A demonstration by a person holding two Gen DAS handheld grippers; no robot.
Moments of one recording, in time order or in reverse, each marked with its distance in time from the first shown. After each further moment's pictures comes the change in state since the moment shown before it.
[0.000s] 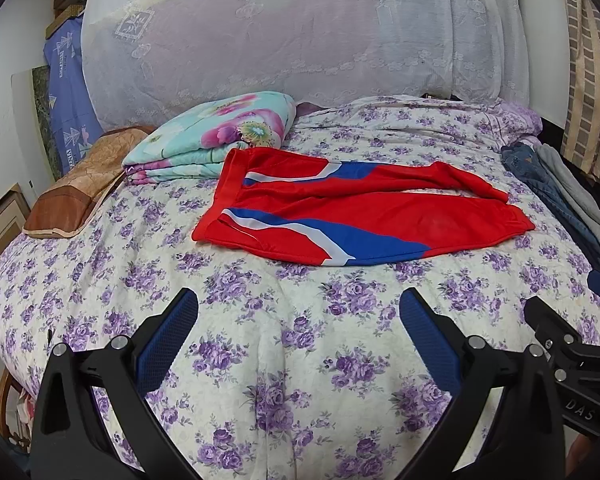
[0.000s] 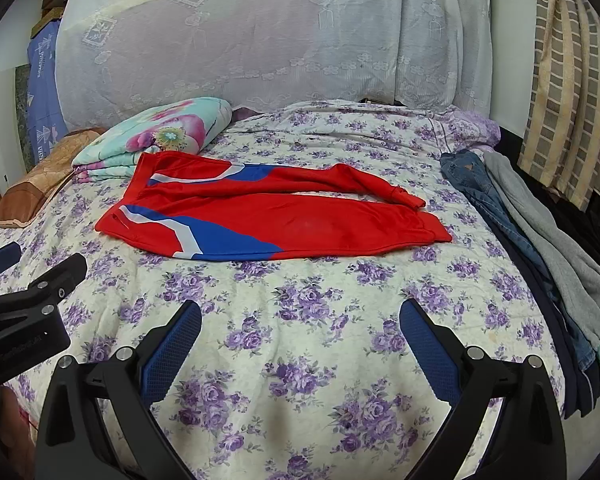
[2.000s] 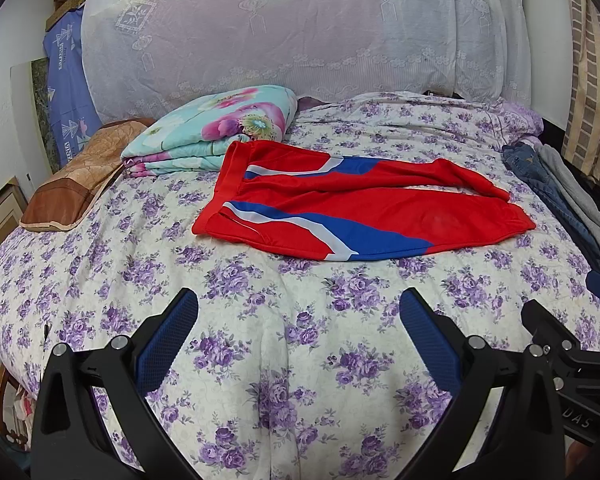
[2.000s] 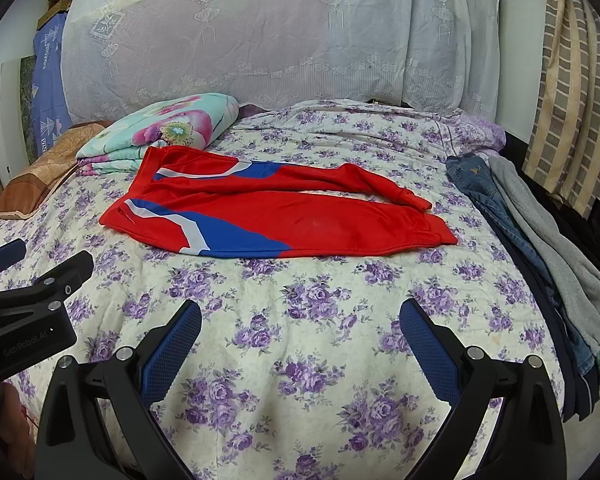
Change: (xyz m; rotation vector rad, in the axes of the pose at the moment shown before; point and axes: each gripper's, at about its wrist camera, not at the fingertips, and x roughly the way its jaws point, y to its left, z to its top) left arm 0.000 0.002 -0.004 -0.010 0.004 -0.005; right arm 0.001 0.004 0.000 -0.008 0.001 -0.003
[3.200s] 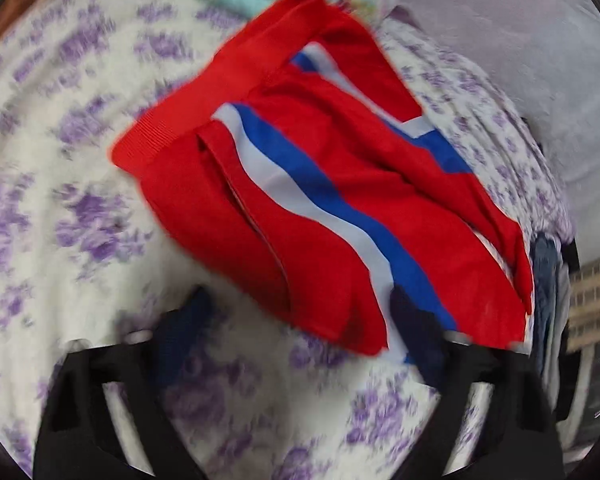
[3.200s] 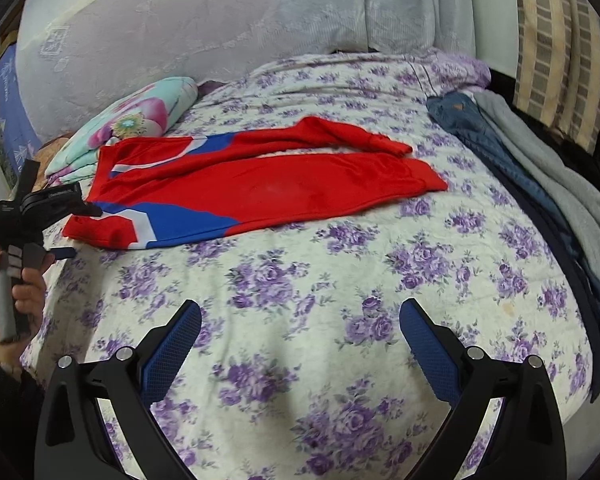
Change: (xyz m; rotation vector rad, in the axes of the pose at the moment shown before) left arm 0.257 0.096 0.047 -0.550 0.507 -0.238; right arm 0.064 -0.059 -0.008 0.158 0.135 -0.005
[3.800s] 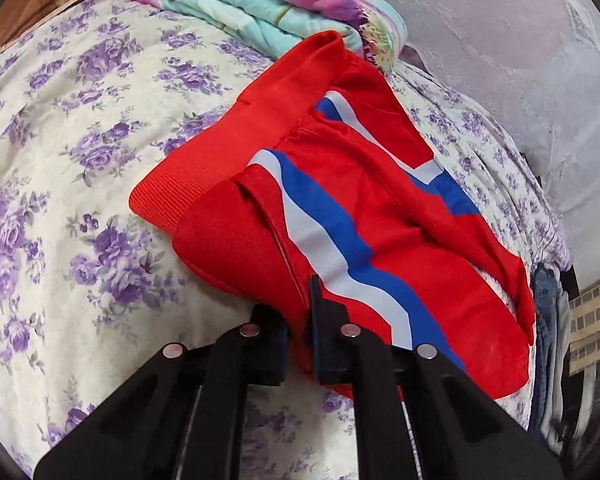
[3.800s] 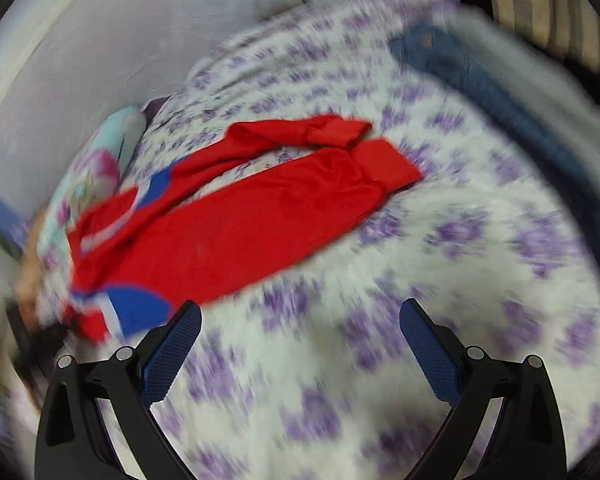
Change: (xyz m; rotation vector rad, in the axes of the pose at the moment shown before) left arm -0.010 0.017 0.006 -0.007 -0.164 -0.039; right arm 0.107 -0.115 0.096 0.369 0.209 0.204
